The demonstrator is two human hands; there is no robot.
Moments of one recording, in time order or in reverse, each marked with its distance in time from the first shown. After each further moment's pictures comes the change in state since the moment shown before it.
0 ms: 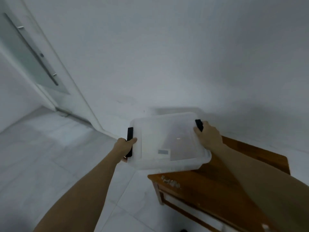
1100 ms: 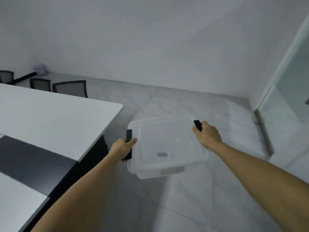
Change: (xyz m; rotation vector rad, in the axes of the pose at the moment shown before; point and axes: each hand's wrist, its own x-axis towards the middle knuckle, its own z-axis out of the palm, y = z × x) left_hand -0.342 -0.472 -0.352 -0.527 0.971 -0.728; right_hand -0.382 -0.588 0.336 -0.096 -0.689 -1.230
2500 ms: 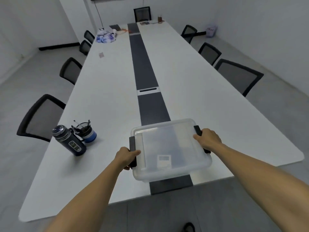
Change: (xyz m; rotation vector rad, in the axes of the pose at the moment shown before) left_hand 0.106 -0.401 -0.311 -0.592 0.522 -0.776; right_hand 0.044 -0.603 0.460 -0.267 -0.783 -0.782
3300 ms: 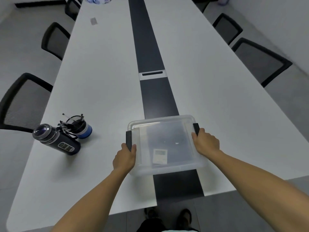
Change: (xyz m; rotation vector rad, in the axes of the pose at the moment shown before) left_hand 0.107 -0.022 0.002 0.248 0.202 -0.008; right_hand 0.079 -0.053 0.072 -0.315 0.013 -0.040
